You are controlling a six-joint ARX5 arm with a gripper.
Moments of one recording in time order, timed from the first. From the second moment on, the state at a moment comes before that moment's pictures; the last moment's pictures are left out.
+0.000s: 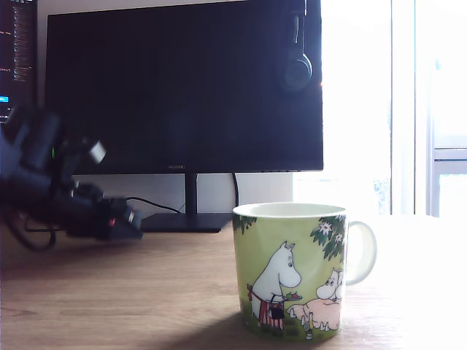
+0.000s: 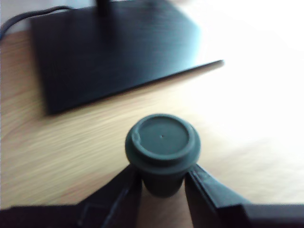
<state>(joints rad) -0.21 1.97 0.85 0.65 0.37 0.14</state>
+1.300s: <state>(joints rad) -0.51 1.06 0.51 0.12 0.44 0.16</state>
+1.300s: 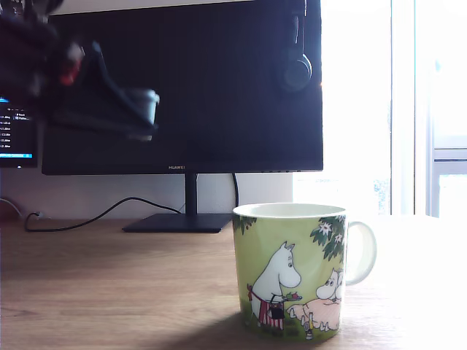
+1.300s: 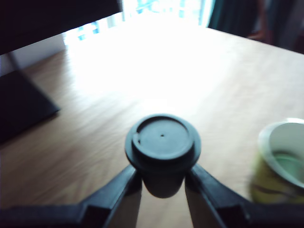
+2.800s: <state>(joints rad) -0.87 0.98 0.51 -0.07 0.40 0.08</state>
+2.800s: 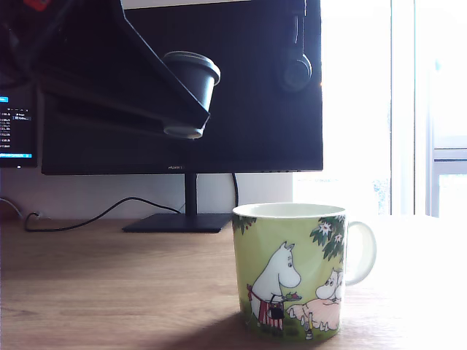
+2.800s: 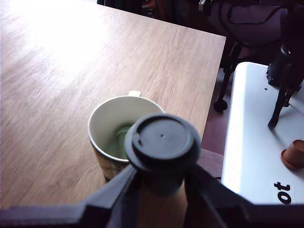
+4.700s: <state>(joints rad) -0.99 1.61 1.14 -0.61 0.15 0.22</state>
